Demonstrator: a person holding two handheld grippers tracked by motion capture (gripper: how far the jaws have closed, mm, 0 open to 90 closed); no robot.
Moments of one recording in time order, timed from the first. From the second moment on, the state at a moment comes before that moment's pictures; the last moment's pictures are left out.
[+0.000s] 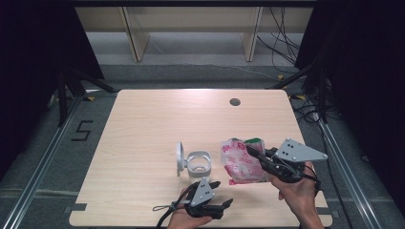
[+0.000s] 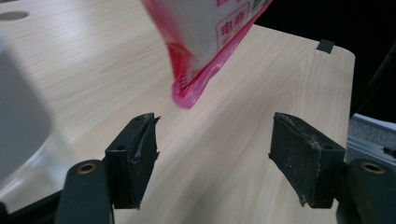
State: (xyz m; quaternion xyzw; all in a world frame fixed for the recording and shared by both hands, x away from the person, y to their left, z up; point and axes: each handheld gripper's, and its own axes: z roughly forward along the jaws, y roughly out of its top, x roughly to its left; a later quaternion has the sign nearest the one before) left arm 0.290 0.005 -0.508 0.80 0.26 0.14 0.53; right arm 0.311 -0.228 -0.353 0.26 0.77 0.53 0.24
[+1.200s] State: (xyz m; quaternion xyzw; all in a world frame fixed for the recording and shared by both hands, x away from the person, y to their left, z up) left arm 0.293 -0.040 -0.517 0.73 0.33 0.23 0.56; right arm 0.343 -0.172 -0.349 0.23 0.77 0.55 0.23
